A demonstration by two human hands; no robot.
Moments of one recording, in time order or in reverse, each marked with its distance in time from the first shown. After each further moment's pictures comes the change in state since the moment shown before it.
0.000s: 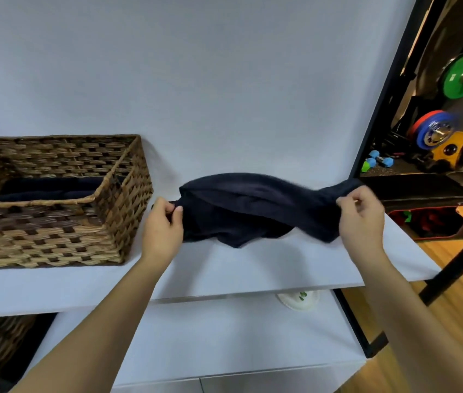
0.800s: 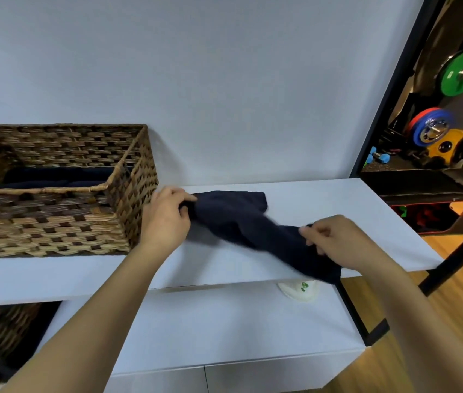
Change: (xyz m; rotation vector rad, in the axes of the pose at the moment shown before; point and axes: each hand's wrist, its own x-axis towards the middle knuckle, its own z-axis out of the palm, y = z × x) left_hand 0.006 0.002 -0.025 0.337 -0.149 0.251; right_hand -0.029 0.008 0.003 -0.599 -0.616 -0.076
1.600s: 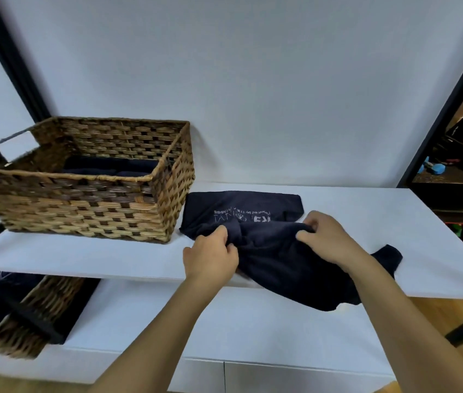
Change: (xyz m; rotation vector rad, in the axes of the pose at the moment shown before) left_hand -0.071 0.030 0.016 0.143 -0.229 -0.317; right_hand 0.039 -0.046 0.060 0.195 -0.124 -0.016
